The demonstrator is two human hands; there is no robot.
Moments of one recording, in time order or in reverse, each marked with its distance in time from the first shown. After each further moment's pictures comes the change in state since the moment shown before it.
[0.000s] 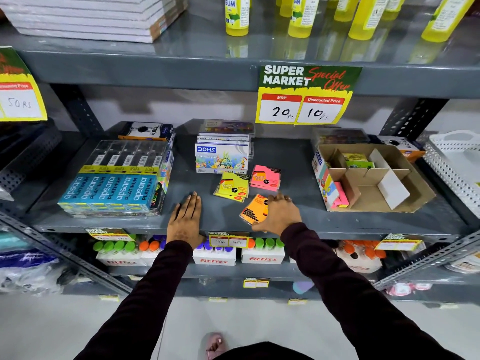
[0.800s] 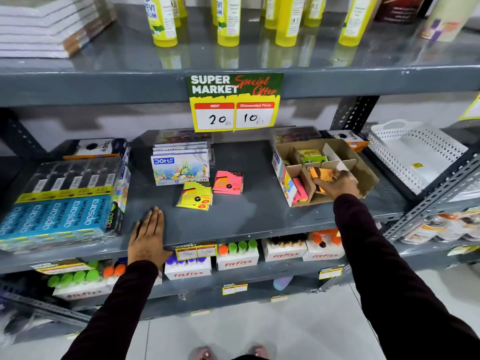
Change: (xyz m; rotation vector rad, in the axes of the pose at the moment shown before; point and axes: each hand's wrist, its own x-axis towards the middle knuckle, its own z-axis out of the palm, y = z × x) left_hand -0.001 -0.001 -0.003 -0.040 -0.007 0.010; right_hand -0.003 0.203 -0.070 0.547 0.321 0.716
